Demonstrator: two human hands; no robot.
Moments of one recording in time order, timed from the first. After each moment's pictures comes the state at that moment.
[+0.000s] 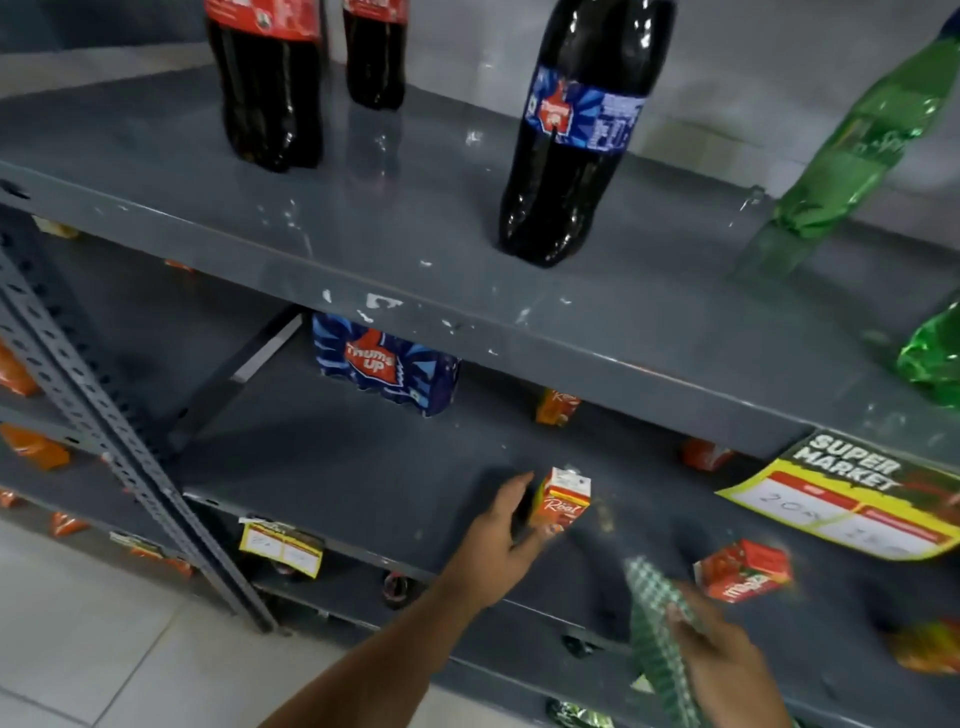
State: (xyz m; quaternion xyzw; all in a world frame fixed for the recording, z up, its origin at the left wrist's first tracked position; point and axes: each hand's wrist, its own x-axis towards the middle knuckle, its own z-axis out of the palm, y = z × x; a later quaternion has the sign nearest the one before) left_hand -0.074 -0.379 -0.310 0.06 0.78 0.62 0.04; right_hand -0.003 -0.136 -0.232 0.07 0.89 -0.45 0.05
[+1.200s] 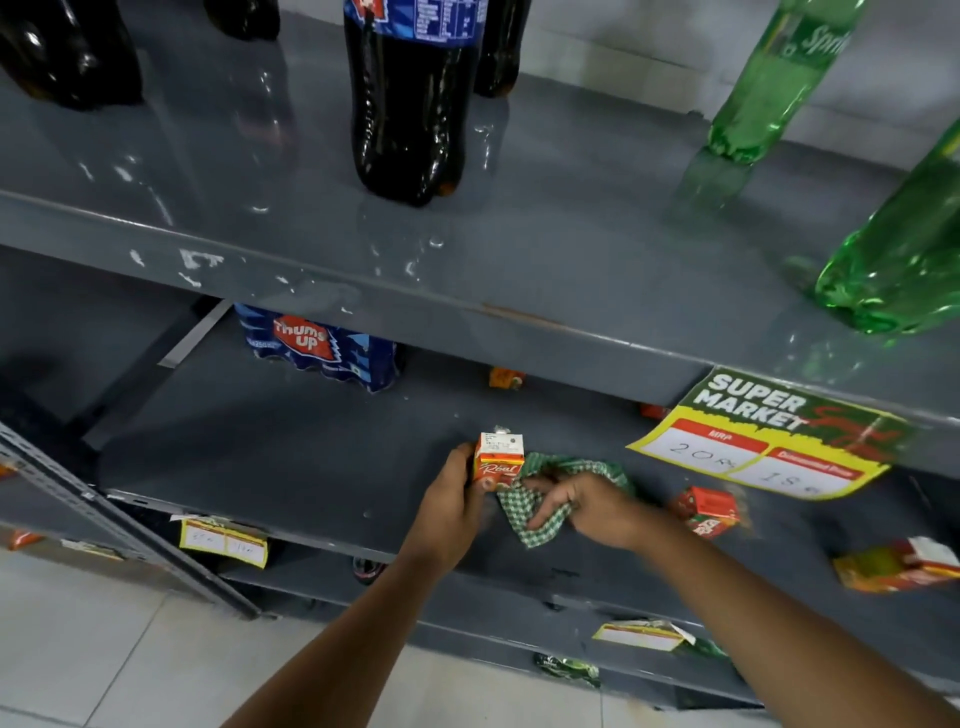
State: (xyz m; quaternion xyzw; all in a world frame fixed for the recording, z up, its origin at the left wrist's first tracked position) left_hand -0.093 -0.387 -0.293 0.02 0.81 0.58 -0.03; right_hand -0.144 -0.165 -0.256 -0.18 0.88 -0.31 0.32
